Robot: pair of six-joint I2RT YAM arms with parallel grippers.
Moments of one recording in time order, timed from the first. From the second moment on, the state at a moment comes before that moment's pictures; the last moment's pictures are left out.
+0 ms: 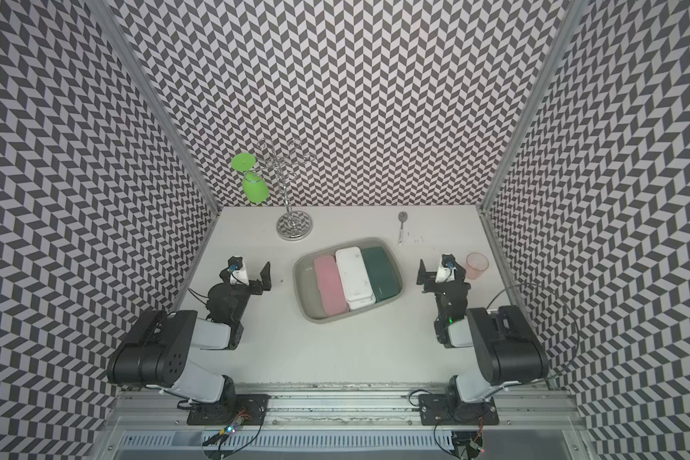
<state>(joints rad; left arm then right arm) -0.02 1.54 0.25 1.21 0.06 0.05 0.06 1.56 0.26 1.21 0.07 0.01</state>
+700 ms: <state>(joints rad) -0.02 1.54 0.25 1.21 0.06 0.05 0.05 1.56 0.26 1.20 0.05 0.01</state>
